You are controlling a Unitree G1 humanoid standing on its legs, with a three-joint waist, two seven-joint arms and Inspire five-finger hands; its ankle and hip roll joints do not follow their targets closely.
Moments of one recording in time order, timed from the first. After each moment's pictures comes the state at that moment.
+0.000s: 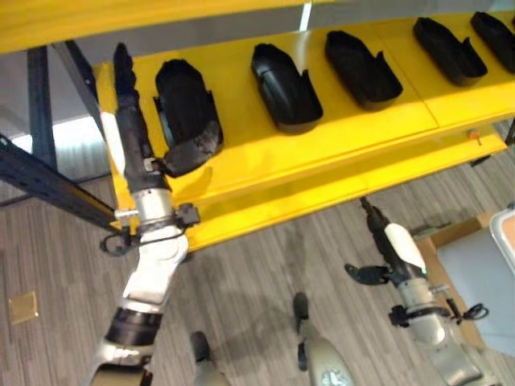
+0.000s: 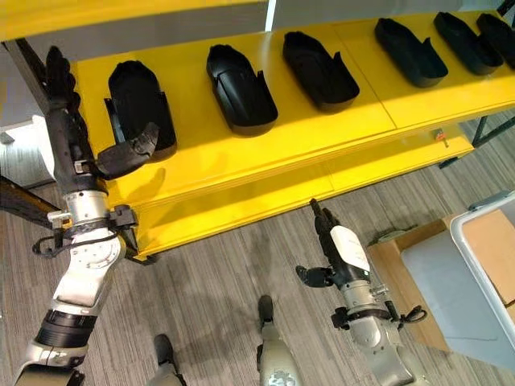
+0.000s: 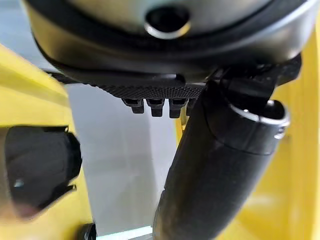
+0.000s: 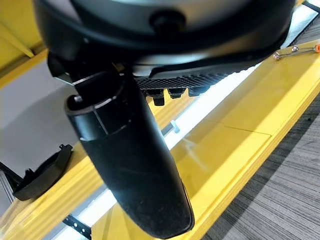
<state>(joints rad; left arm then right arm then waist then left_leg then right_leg) -0.28 0.44 -0.05 -0.14 -0.19 -0.19 0.51 0.12 -0.60 0.17 -0.04 -0.35 -0.16 -0.27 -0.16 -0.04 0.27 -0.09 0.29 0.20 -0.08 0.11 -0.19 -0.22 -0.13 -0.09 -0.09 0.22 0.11</state>
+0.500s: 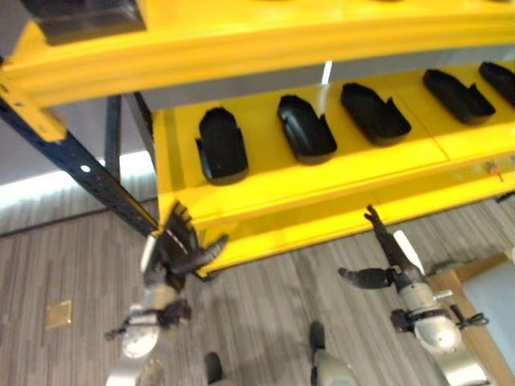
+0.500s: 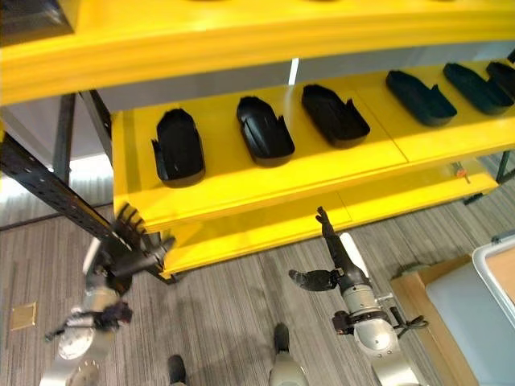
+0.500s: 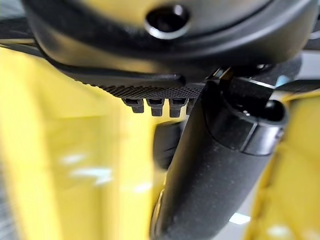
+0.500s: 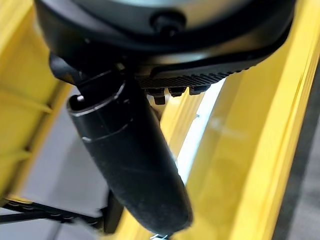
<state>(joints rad) 0.27 0.47 -0.16 -0.09 -0.62 -0.14 0.07 0.18 -0.55 0.15 -0.07 0.13 -0.15 -0.08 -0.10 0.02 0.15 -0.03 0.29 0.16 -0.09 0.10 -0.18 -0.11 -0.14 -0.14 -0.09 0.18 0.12</state>
